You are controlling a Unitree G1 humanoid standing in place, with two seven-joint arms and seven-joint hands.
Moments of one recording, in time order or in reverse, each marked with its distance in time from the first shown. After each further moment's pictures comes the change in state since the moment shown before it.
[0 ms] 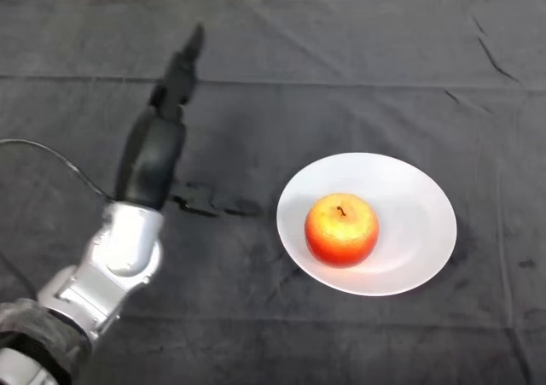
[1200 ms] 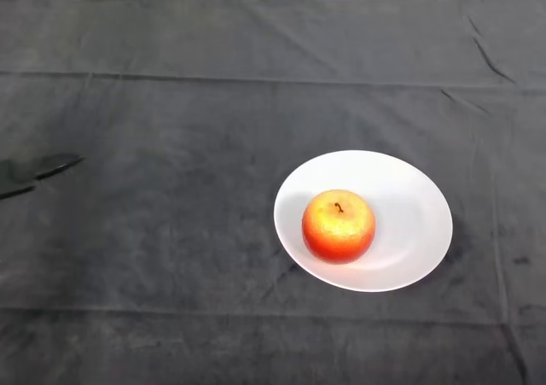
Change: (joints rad) left arm 0.268 0.084 0.474 0.004 -0.121 -0.068 0.039; right arm 0.000 0.000 0.000 0.000 0.000 0.000 0.000
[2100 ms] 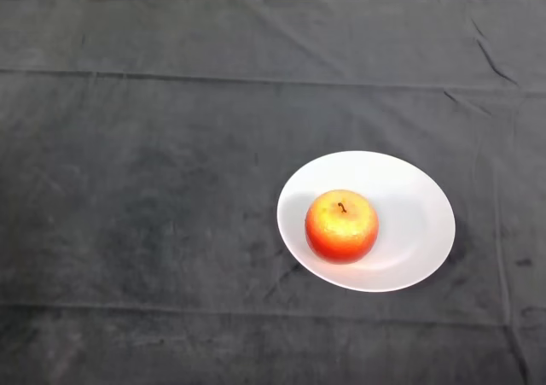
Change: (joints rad) left arm 0.001 0.012 0.114 0.025 0.053 0.000 0.032; right arm 0.000 0.000 0.000 0.000 0.000 0.000 0.000
